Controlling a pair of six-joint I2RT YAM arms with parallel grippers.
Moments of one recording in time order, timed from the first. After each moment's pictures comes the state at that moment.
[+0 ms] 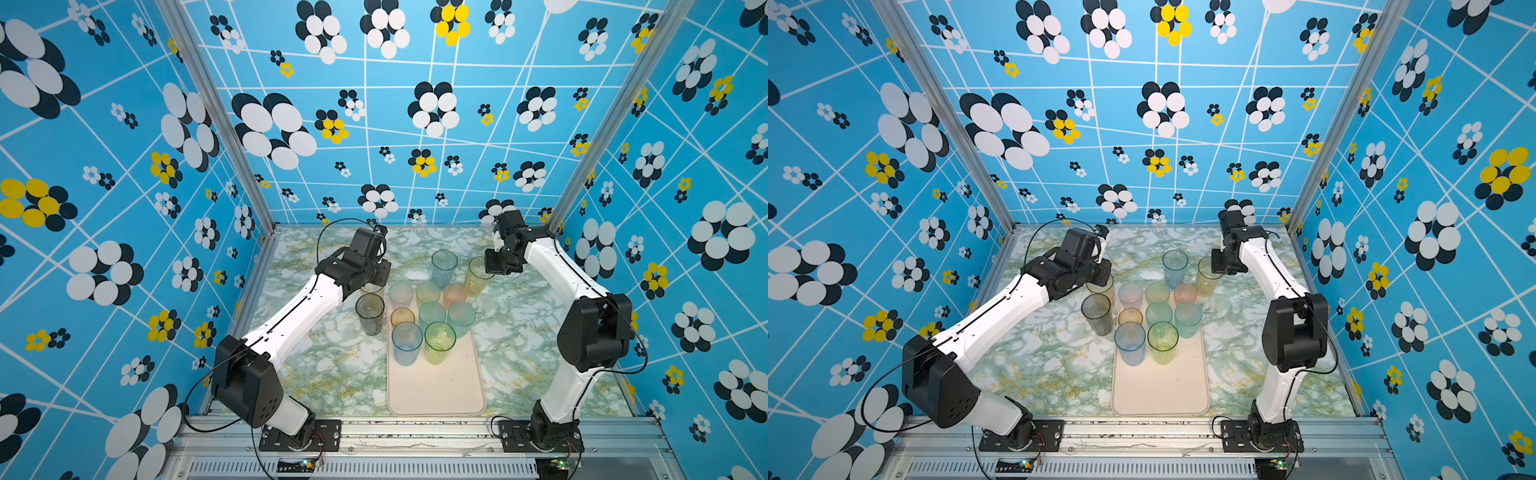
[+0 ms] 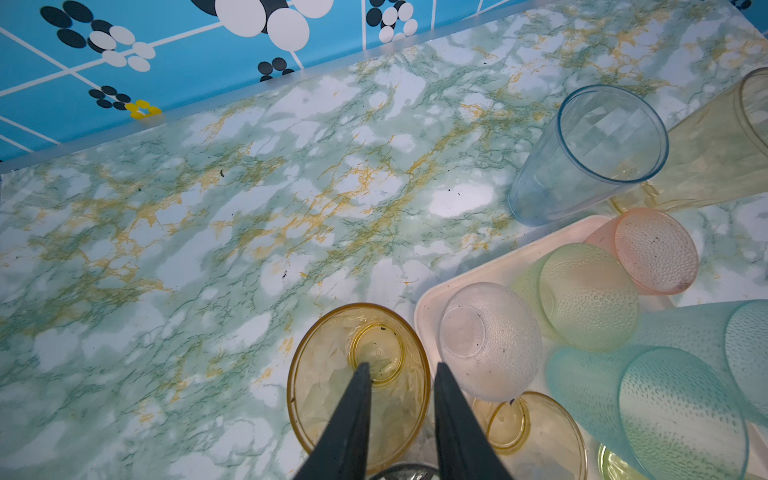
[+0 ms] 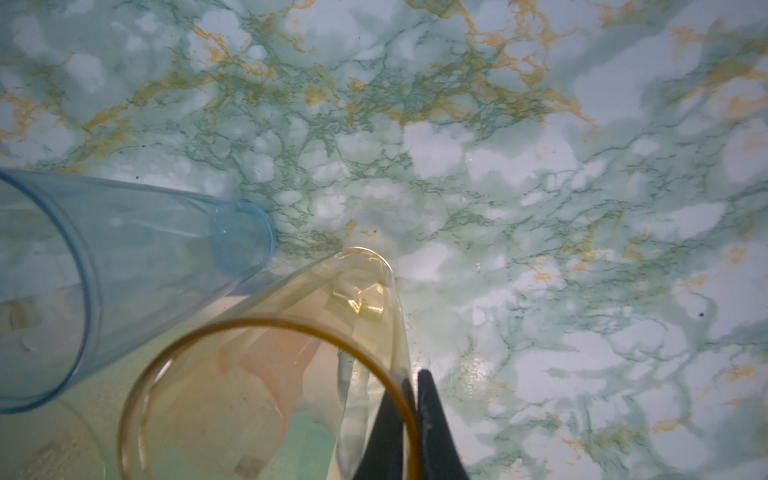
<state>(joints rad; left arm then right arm) -0.52 1.52 1.36 -0.62 -0.09 -0.11 0.16 1.81 1.63 -1.00 0.06 0.17</state>
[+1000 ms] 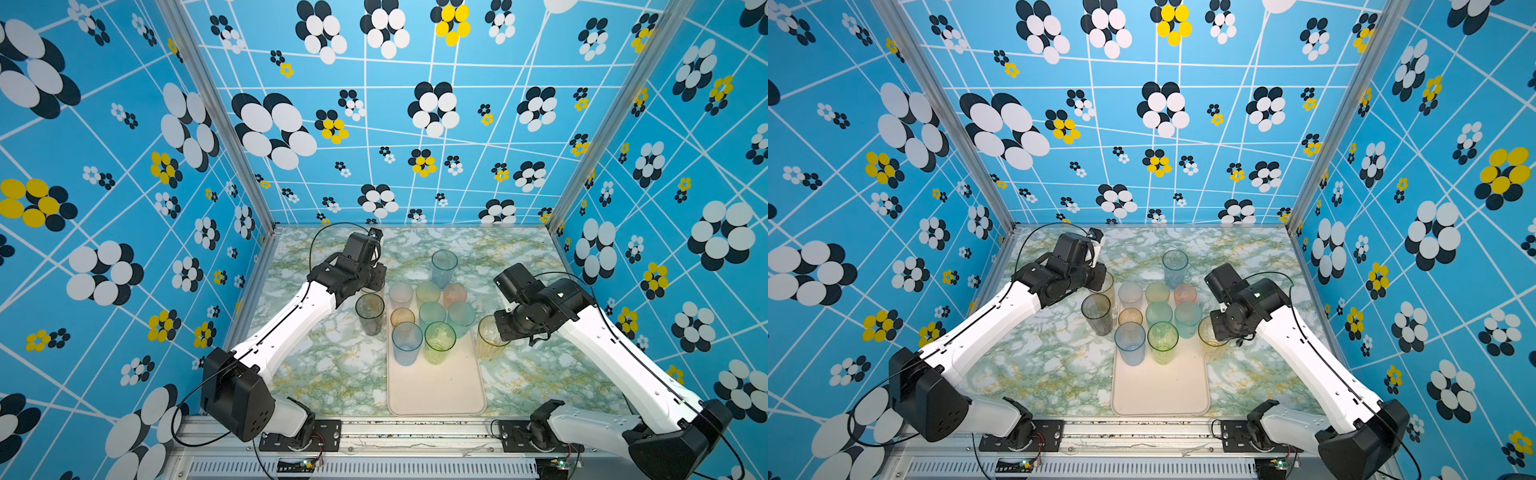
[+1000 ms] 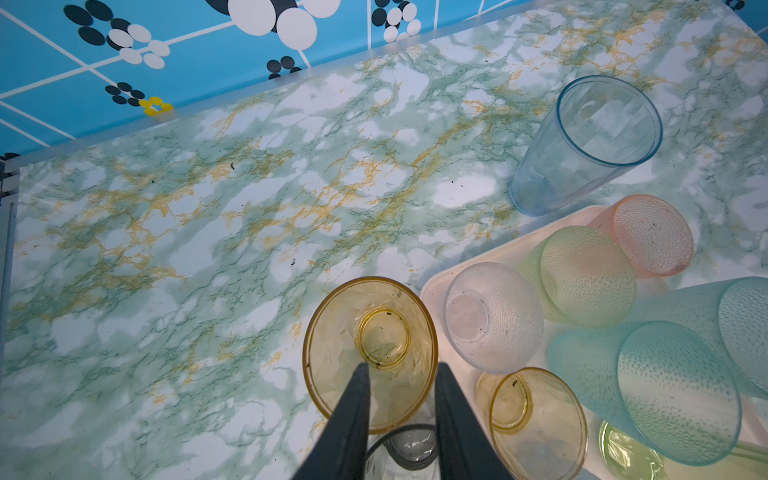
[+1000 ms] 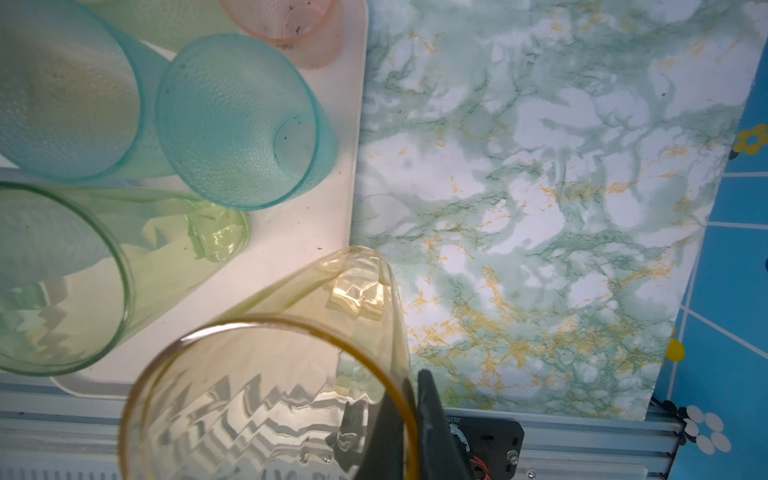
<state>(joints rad) -0.51 1.43 1.29 -0.61 -0.09 -0.10 0.58 1.20 1.23 -1.38 0.20 0.35</state>
